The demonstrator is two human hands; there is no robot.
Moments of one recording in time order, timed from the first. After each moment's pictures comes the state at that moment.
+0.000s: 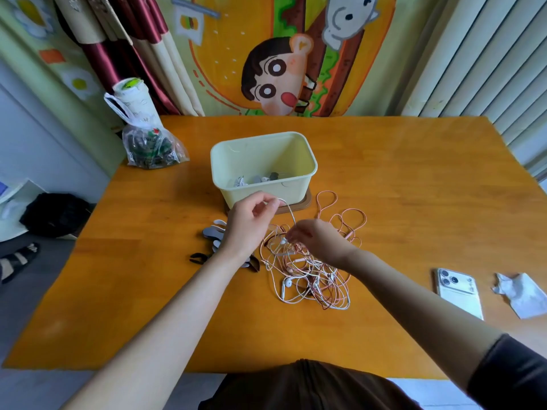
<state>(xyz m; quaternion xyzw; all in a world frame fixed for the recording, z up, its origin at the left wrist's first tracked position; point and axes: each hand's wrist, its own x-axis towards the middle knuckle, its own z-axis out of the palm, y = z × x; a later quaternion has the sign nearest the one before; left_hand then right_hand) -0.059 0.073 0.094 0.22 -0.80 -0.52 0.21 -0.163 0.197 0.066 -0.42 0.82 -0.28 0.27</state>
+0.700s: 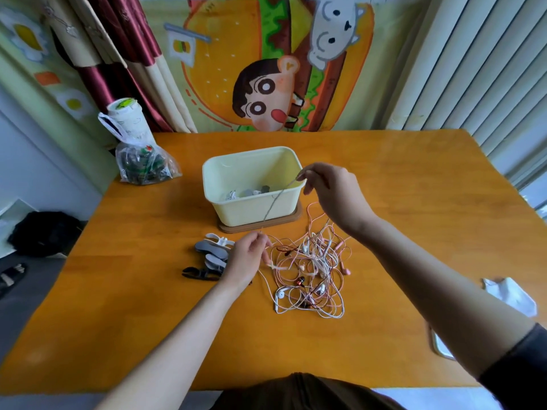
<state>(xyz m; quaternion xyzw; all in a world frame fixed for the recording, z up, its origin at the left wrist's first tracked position) -0.052 0.087 0.049 0.30 -0.75 -0.58 0.11 -0.196 0.198 0.146 -0.39 0.81 -0.44 0.03</state>
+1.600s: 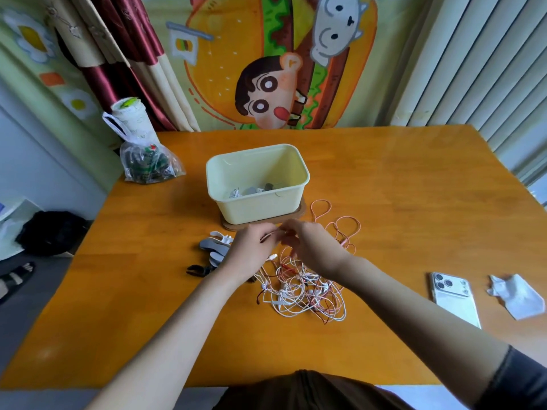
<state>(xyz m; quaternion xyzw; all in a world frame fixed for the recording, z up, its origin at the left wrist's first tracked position) -0.054 0.082 0.080 0.19 -0.85 -0.48 0.09 -0.144 0.198 0.096 -0.45 0.84 -0.25 0.19</state>
